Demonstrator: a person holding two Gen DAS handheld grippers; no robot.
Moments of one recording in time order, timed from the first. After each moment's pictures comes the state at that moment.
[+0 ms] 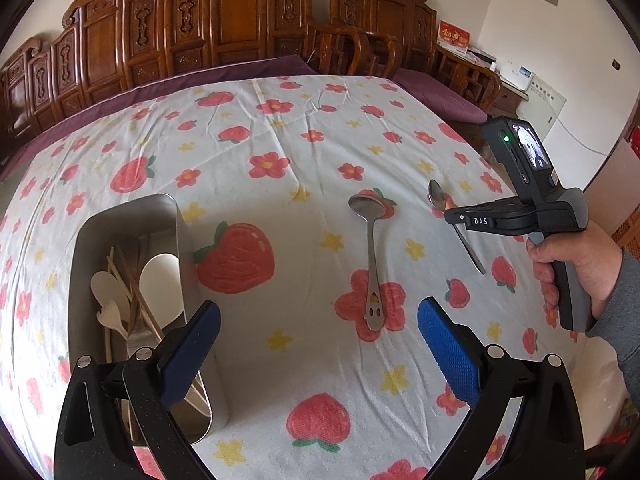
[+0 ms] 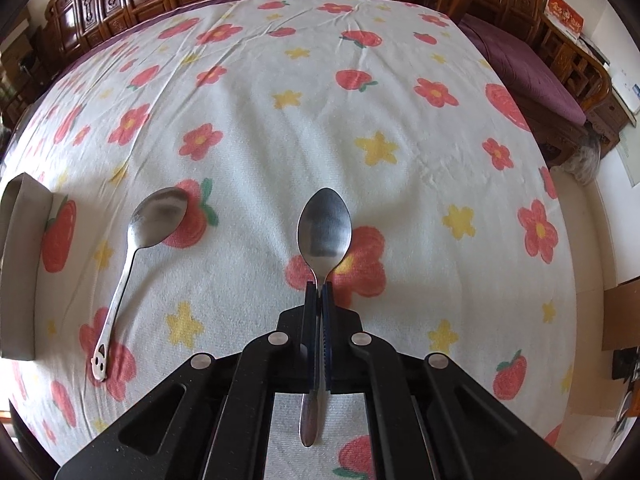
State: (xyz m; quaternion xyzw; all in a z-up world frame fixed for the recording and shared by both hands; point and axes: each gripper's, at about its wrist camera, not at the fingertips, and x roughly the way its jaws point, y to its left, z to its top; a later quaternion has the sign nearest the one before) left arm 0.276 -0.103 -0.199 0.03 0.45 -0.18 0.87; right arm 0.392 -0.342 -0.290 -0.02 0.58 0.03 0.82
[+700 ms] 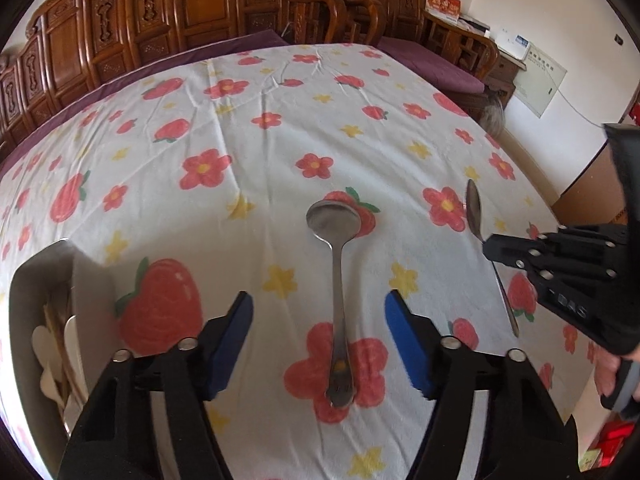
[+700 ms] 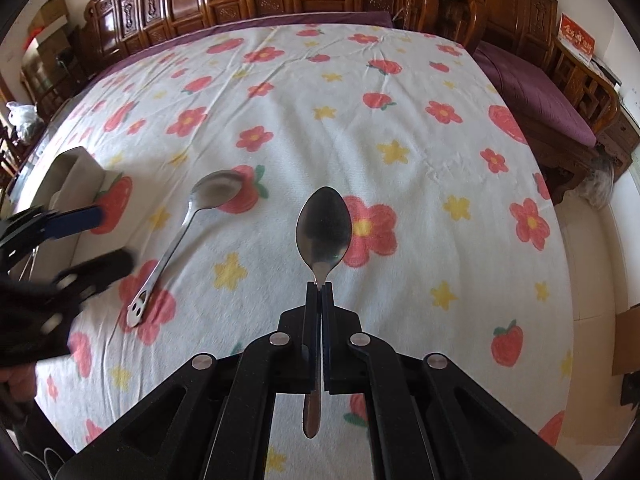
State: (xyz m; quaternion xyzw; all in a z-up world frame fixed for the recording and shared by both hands) left arm 0.340 -0.175 -0.241 0.06 0.49 -0.19 0.85; right arm 0.336 -0.343 -0.261 -0.01 0.53 0.08 0.84
